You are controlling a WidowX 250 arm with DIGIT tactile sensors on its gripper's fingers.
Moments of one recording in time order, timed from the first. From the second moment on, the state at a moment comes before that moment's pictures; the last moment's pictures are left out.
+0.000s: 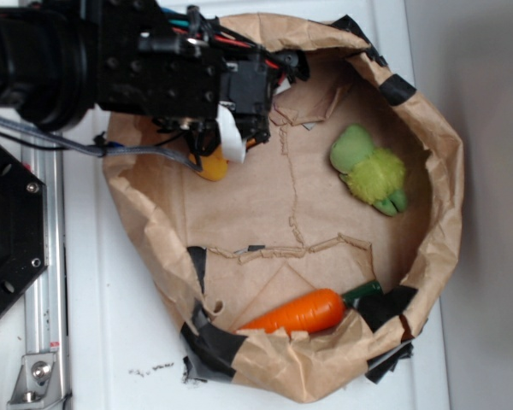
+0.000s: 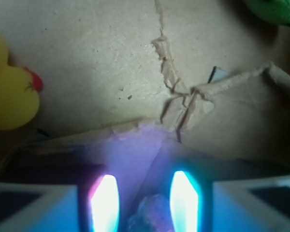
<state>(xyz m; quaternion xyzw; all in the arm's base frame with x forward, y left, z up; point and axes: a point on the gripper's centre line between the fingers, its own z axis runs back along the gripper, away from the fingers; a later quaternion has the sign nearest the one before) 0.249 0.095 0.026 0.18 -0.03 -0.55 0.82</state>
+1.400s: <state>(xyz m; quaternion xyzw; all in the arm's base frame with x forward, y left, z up) 0.246 0.098 0.060 0.18 0.01 -0.56 0.81</state>
